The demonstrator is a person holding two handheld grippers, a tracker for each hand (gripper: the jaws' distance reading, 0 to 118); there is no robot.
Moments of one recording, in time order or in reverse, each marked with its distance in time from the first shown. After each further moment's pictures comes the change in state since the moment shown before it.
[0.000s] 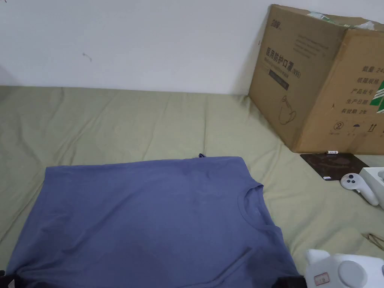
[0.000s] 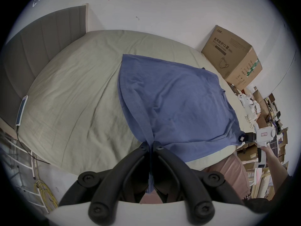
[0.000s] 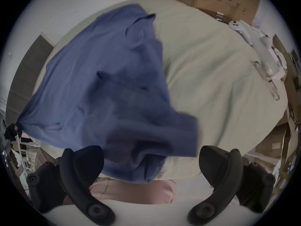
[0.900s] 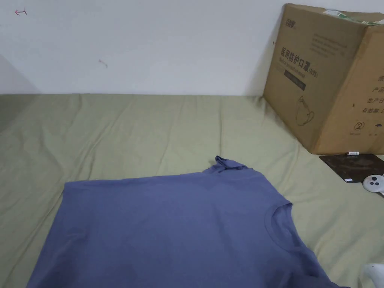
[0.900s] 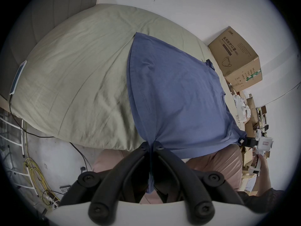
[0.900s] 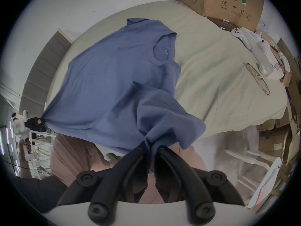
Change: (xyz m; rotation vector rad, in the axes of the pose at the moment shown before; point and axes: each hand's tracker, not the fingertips) left arm -0.046 -0.012 0.027 -0.188 -0.107 0.175; right arm -0.002 -0.036 0.112 0.015 0.135 0.031
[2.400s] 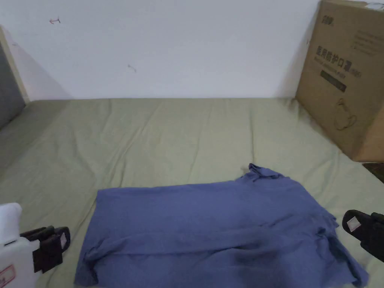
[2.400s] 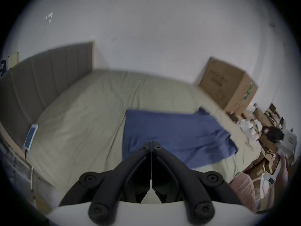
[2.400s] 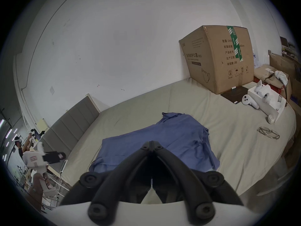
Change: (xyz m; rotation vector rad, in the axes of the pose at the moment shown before) left arm 0.049 0.067 0.018 0.432 0.130 -0.175; right arm -0.107 0.044 0.048 0.776 0.172 -0.027
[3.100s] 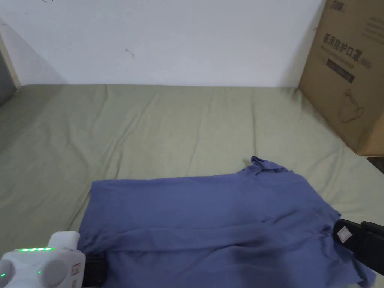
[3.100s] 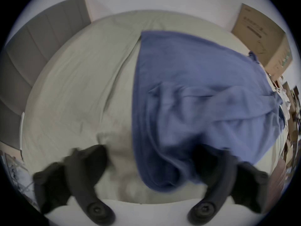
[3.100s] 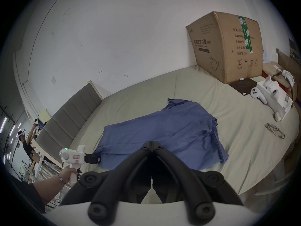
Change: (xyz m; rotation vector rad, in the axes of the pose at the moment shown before) left arm -0.022 -0.054 -0.194 -0.328 0.146 -0.127; right arm -0.007 -0.005 -0.029 -0.138 0.040 0.015
